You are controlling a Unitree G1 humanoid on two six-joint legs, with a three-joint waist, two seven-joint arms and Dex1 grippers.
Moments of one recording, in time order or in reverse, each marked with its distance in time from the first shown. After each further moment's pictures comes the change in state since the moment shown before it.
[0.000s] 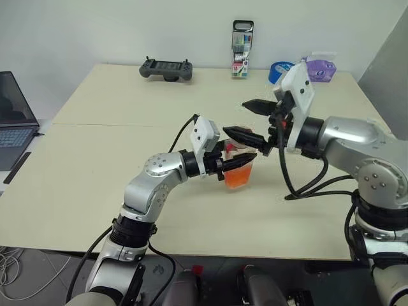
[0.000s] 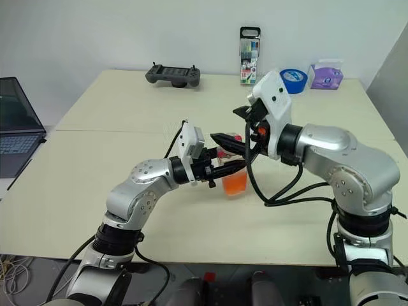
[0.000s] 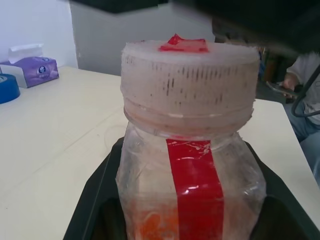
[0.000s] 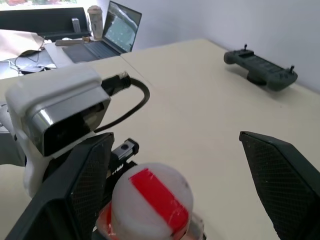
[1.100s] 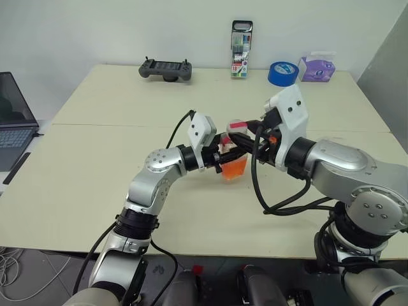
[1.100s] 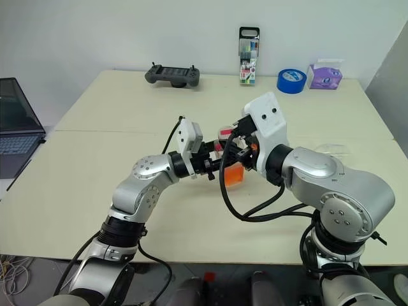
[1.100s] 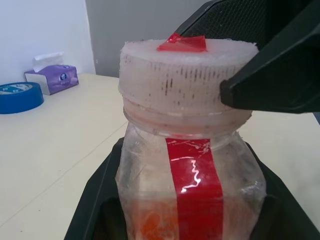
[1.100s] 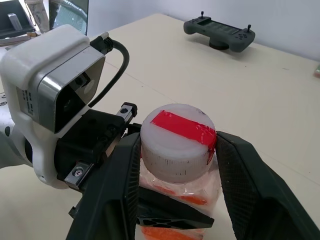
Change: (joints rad) left arm -0.044 -0.010 0.013 0.139 0.045 -0.122 -0.005; right arm 0.007 0.219 -0.104 -0.182 -0.027 0.338 -0.264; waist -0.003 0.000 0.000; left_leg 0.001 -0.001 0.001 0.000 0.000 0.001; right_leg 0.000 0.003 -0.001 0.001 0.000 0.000
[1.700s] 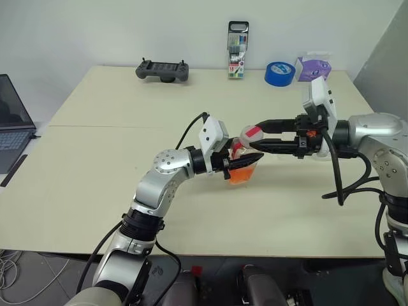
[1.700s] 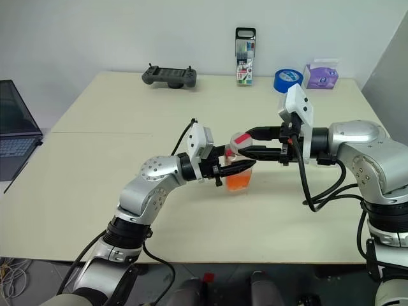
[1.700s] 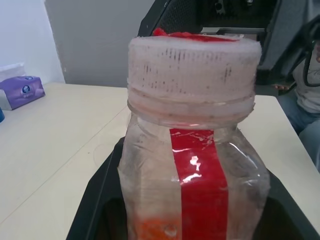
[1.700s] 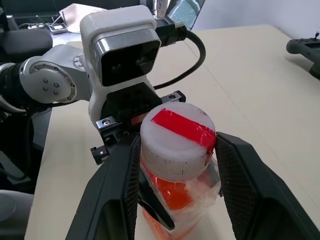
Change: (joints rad) left arm -0.006 -0.023 -0.051 -0.034 0.020 -0.001 -0.043; right arm 0.027 -0.497 0.180 0.490 -0.066 -0.746 0.920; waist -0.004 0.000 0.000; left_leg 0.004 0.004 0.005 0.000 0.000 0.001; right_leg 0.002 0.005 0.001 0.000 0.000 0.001
